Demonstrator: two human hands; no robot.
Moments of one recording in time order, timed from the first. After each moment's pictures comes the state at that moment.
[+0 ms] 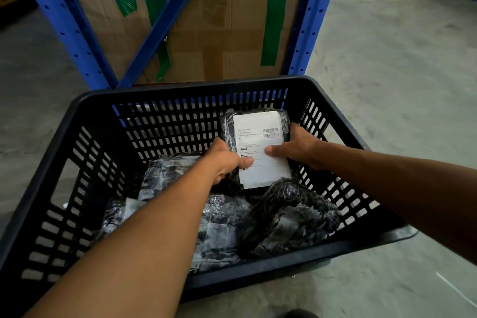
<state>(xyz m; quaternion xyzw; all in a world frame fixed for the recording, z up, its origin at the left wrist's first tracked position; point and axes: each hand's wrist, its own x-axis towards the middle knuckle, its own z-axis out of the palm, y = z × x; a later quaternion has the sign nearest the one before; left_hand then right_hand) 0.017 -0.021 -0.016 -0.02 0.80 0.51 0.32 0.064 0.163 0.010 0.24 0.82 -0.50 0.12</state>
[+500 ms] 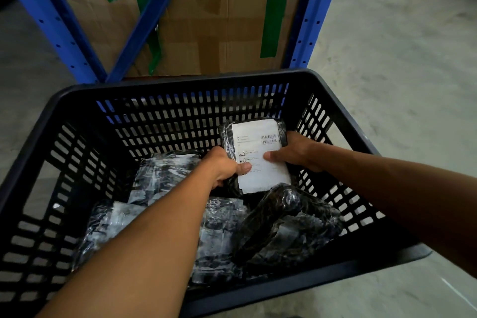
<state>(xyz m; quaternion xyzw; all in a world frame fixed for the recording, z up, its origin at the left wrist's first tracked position) 0.015 -0.013 -0.031 -0.02 0.82 0.44 0.35 0.051 0.170 -0.010 0.24 0.83 -0.46 0.20</state>
